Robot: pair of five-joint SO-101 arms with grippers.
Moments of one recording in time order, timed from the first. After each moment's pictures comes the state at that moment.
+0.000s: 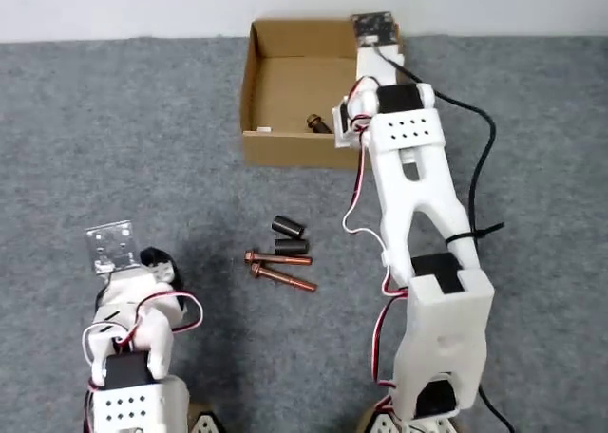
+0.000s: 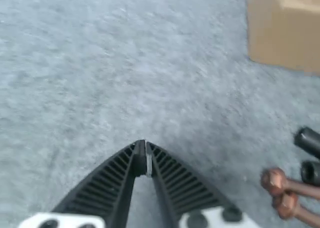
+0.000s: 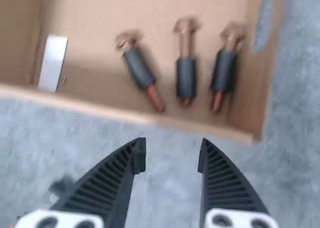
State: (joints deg) left arm -13.1 -89.7 97.1 42.5 13.7; right arm -13.6 27.7 -31.9 75.9 -2.6
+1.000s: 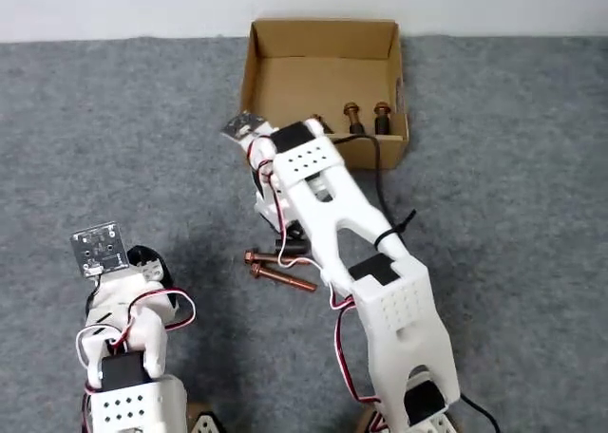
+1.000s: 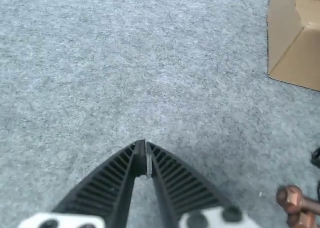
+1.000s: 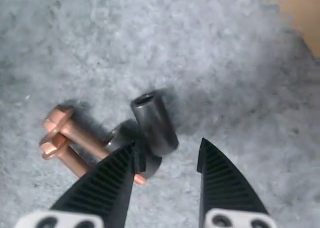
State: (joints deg) left arm -15.7 -89.7 97.1 41.4 13.7; right arm -31.8 40.2 -31.9 88.0 14.4
